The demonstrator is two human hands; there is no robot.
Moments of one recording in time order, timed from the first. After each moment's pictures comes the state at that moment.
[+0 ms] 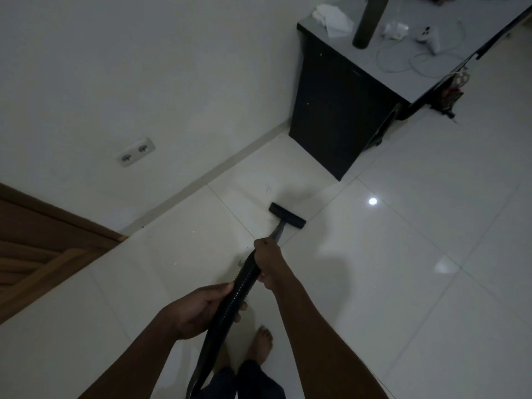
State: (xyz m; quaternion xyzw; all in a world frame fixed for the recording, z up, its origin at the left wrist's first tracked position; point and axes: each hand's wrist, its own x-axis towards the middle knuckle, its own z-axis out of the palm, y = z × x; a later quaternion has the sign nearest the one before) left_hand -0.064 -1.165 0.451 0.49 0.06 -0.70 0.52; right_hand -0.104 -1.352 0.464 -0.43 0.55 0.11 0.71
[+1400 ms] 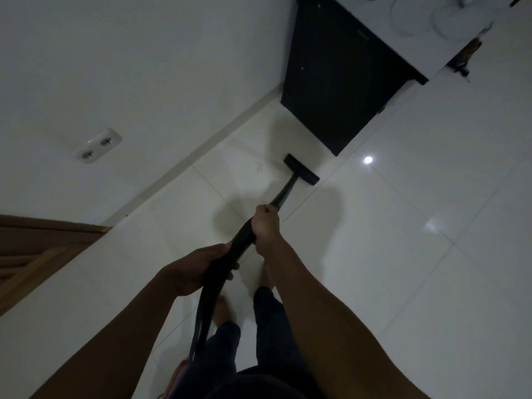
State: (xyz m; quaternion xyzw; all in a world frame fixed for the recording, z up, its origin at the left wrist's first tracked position) left_hand 0.054 -1.285 0.439 0.59 0.03 -0.69 0.42; right_hand 0.007 -1.453 0.408 -0.41 0.61 0.06 0.67
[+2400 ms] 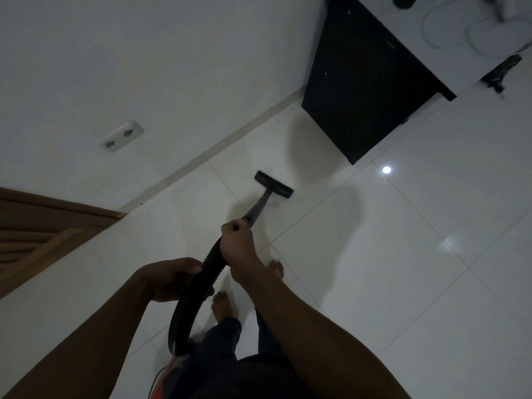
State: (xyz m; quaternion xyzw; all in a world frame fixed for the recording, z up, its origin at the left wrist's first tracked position) left_hand 0.077 -1.232 0.447 0.47 0.09 -0.77 0.42; right_hand 0.011 -1.394 0.457 -0.51 0.52 0.15 0.67
